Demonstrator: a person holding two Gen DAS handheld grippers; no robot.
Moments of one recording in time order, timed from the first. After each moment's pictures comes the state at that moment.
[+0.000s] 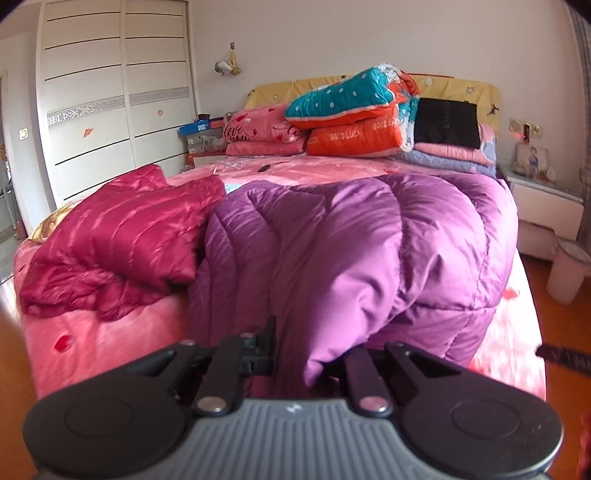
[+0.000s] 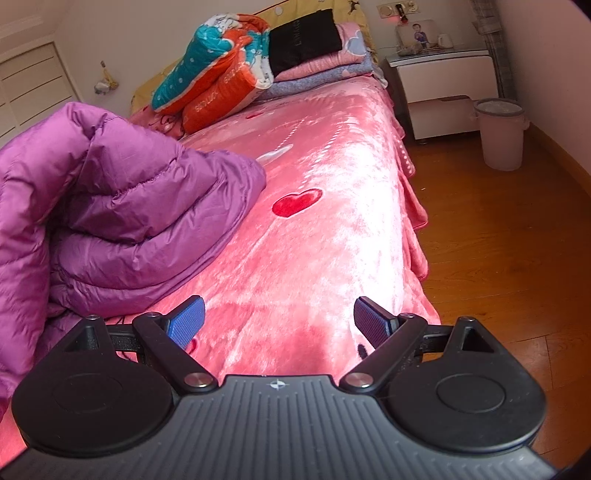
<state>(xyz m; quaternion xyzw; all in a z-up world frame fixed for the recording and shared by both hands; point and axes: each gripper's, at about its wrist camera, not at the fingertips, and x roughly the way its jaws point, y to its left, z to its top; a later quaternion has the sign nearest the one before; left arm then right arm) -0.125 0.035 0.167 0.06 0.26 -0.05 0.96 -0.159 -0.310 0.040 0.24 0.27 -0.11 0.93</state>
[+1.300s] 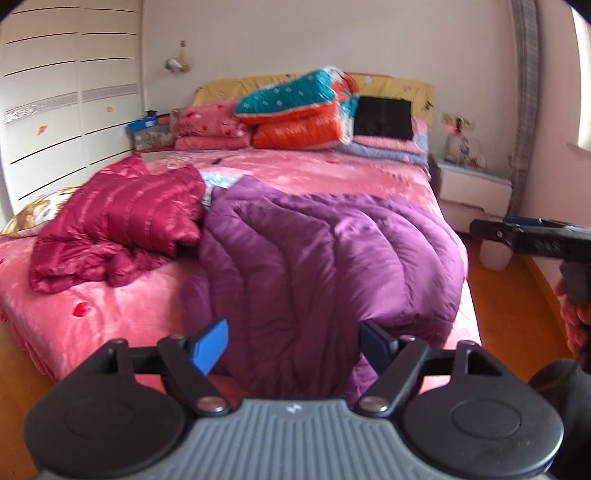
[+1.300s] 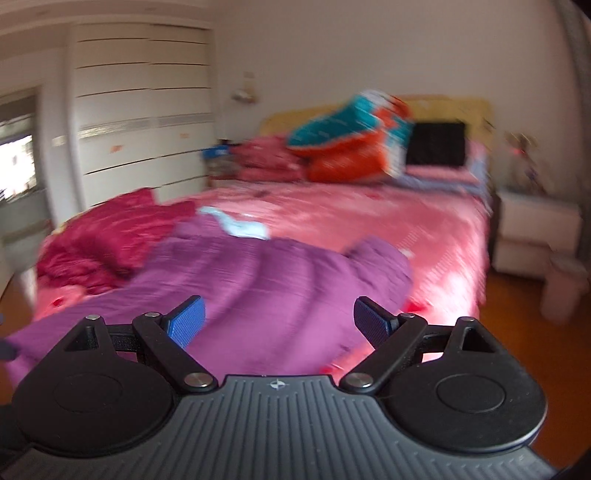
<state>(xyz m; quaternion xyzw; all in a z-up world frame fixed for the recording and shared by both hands) -0.239 0.143 0.189 0.05 0.26 -0.16 0.95 -0.253 -0.172 0.171 0.03 0.17 0.05 0.98</state>
